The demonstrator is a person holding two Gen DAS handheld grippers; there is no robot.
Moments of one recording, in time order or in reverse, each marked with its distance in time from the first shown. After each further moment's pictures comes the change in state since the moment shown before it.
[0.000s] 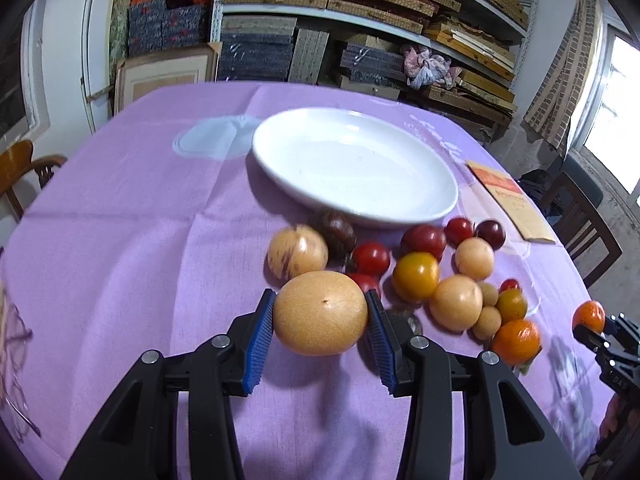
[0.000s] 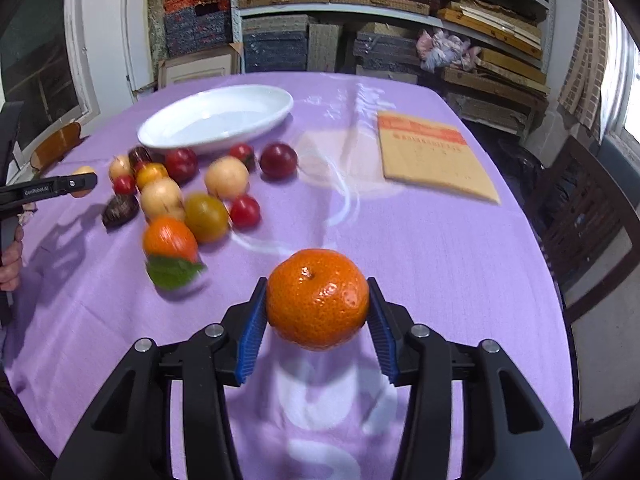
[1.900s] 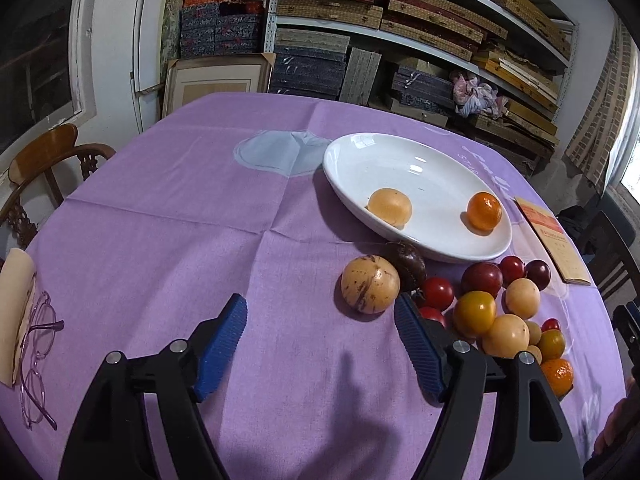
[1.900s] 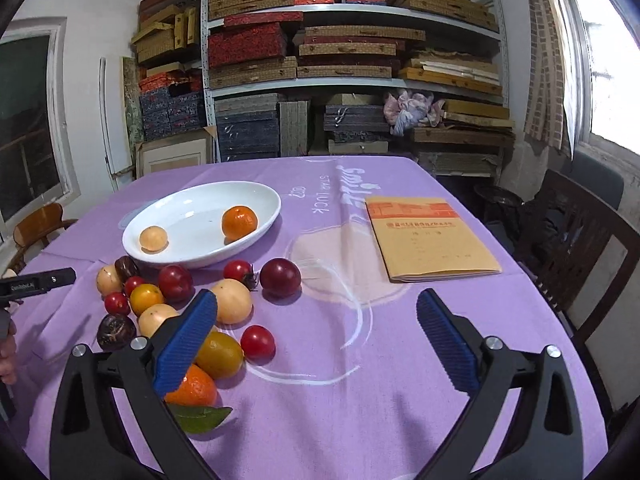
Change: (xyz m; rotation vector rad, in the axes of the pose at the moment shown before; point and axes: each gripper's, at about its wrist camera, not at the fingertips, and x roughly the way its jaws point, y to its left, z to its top) left arm -0.005 0.031 0.001 -0.119 -0.057 0.135; right arm 0.007 0.002 0.017 0.175 -0.289 -0.073
